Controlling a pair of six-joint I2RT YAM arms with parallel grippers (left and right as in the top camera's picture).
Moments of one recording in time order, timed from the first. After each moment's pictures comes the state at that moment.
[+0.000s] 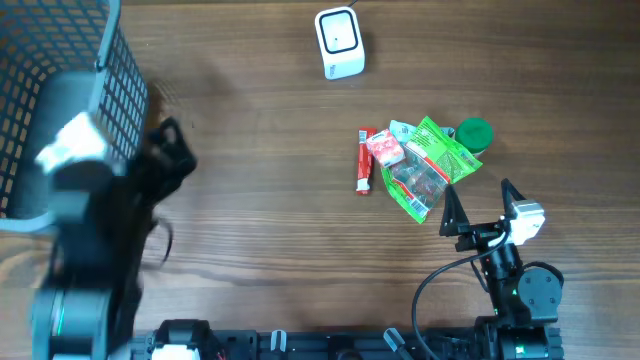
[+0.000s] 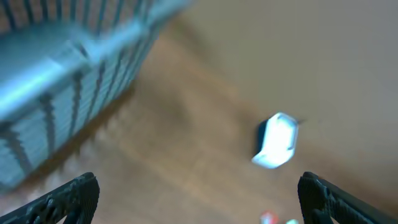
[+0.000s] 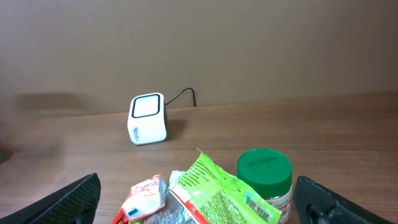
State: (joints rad) left arm -0.04 0.78 1.11 -0.80 -0.14 -0.63; right arm 0.02 0.02 0.01 0.01 -0.13 0.15
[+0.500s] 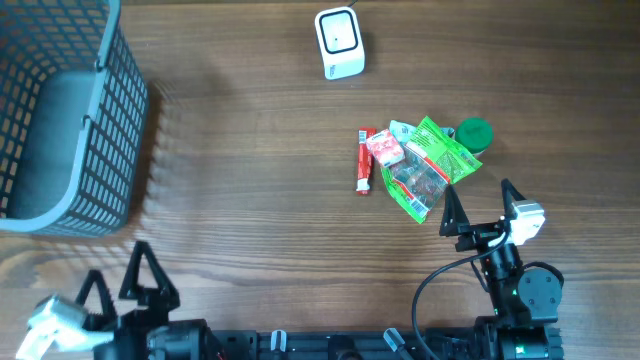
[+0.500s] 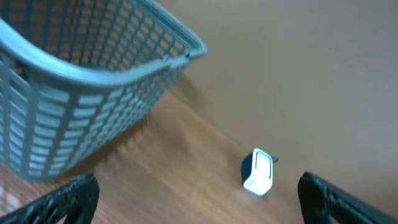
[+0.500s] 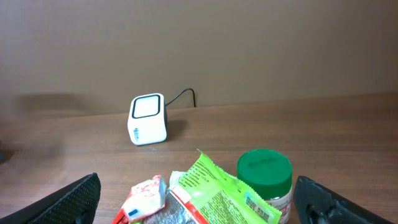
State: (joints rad) left arm 0.05 0.02 0.85 -0.94 -0.16 -0.63; right arm 0.02 0.01 0.01 0.01 -0.13 0.15
